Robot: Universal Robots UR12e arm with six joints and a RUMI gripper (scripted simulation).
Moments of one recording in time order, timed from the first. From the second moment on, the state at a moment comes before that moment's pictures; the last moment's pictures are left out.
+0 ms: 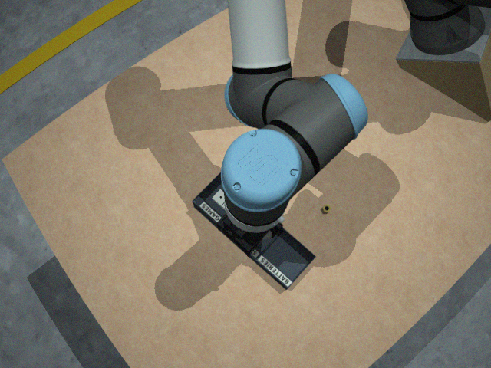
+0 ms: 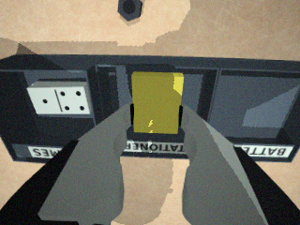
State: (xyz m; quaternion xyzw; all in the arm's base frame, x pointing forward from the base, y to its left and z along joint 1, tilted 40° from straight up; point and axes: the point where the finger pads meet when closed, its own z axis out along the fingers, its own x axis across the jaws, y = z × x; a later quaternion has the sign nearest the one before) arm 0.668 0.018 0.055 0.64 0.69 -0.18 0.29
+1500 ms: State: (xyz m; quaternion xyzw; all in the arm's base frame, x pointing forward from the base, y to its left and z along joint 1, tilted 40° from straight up) arm 0.665 0.028 0.069 0.64 0.69 -0.18 0.29
